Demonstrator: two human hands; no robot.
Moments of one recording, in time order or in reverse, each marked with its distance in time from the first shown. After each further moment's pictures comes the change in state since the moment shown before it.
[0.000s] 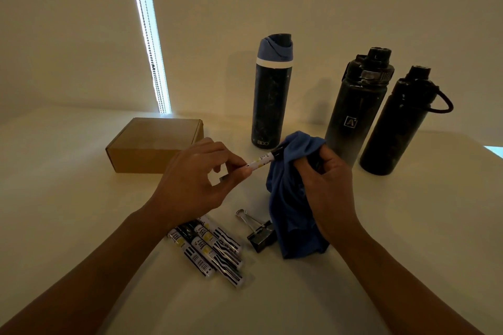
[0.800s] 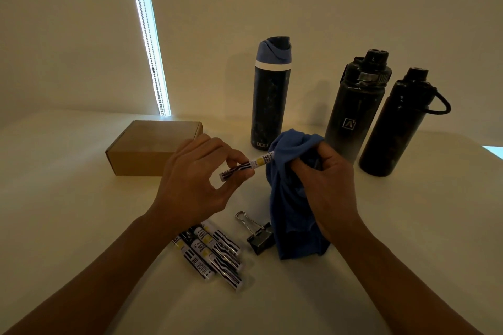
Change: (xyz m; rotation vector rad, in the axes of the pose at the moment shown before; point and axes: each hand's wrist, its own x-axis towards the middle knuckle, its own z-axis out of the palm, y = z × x) left_hand 0.003 0.006 0.003 0.130 0.151 0.083; right_hand -0.003 -0.011 -0.001 0.003 0.024 -0.180
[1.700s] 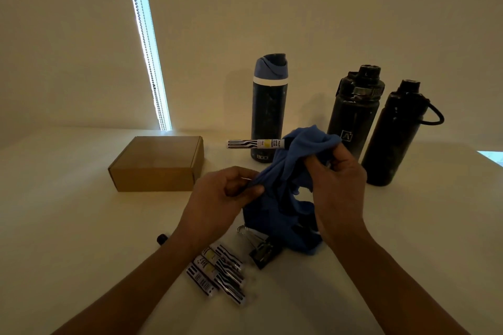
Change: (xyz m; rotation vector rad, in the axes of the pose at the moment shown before) left_hand 0.004 0.029 0.016 -0.640 -0.251 -0.685; right_hand 0.006 -0.025 0.002 0.180 0.226 -0.001
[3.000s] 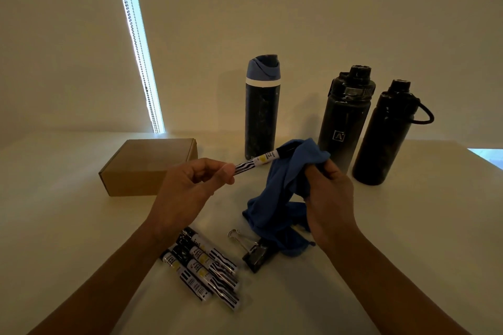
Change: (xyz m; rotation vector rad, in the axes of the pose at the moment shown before) left_hand 0.005 0.002 -0.030 -0.041 0.126 0.025; right_hand 0.002 0.026 -0.007 0.198 0.010 0.366
